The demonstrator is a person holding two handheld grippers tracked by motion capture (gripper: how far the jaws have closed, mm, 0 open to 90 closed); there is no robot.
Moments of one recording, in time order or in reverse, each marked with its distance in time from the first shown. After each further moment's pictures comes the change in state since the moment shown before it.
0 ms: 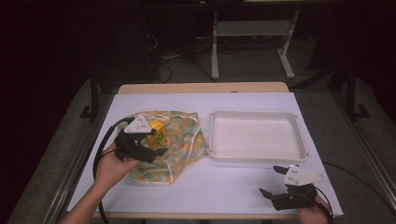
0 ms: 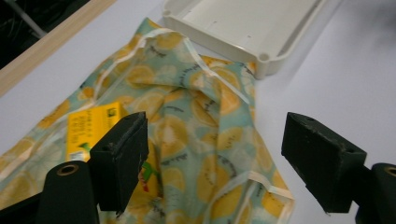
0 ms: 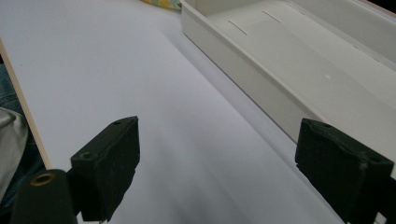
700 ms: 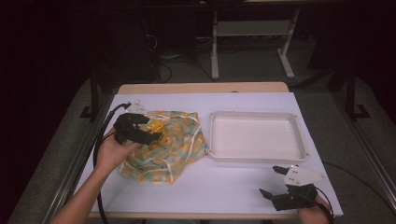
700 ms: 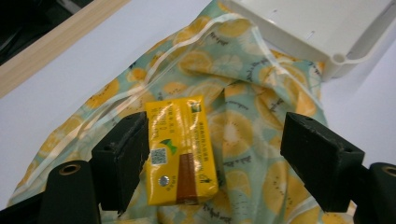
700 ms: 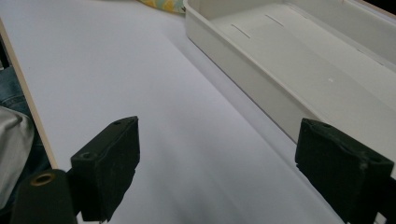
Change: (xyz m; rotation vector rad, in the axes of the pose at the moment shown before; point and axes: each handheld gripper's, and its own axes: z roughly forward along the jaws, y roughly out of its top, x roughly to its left) left arm 0.050 0.002 0.020 0.080 0.075 -0.107; right arm 0.000 0.000 -0.002 -0.012 0.015 -0.001
